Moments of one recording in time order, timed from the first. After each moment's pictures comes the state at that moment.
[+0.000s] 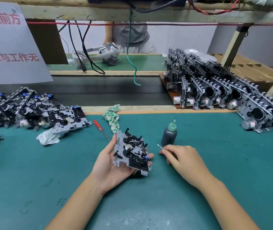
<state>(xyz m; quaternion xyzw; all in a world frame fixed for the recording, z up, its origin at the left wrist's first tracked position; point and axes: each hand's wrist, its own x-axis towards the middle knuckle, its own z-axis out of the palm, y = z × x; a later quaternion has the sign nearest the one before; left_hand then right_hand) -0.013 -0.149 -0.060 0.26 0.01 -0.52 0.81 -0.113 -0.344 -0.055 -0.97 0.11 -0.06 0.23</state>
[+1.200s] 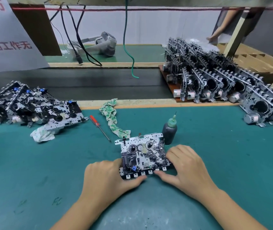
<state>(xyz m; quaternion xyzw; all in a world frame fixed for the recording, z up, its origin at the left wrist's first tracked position) -0.046 -0.132 -0.066 0.92 -0.32 0.13 0.16 -0.129 -0.339 -0.081 -0.96 -0.03 -0.28 0.04</state>
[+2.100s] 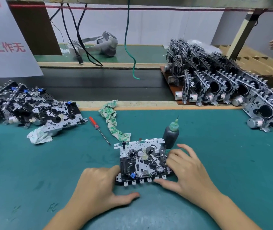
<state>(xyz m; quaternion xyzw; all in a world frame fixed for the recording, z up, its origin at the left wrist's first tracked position) -0.036 -0.113 -0.073 0.87 -0.44 0.12 0.19 -0.124 -0.347 -0.085 -0.96 -0.08 -0.28 0.02</state>
